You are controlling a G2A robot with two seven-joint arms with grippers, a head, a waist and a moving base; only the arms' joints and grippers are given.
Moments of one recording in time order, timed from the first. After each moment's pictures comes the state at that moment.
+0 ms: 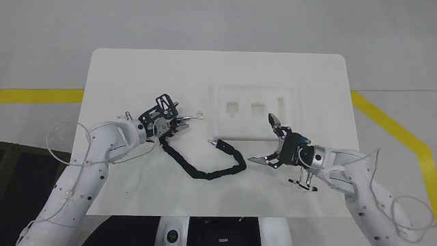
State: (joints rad) left arm 1.19 -0.95 -1.23 -1.59 1.32 -0.69 -0.23; right arm -1.42 -0.97 1.28 -1.85 -1.29 -0.78 -0.09
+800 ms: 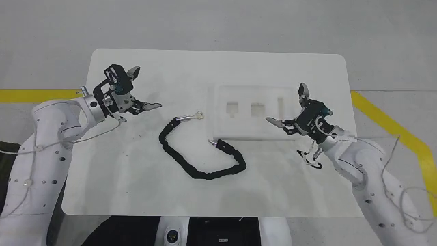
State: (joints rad) left arm 1.13 -0.90 -1.50 -1.52 1.32 -0.90 -0.02; right arm -1.35 -0.98 1.37 -1.79 -1.28 -0.48 -0.08
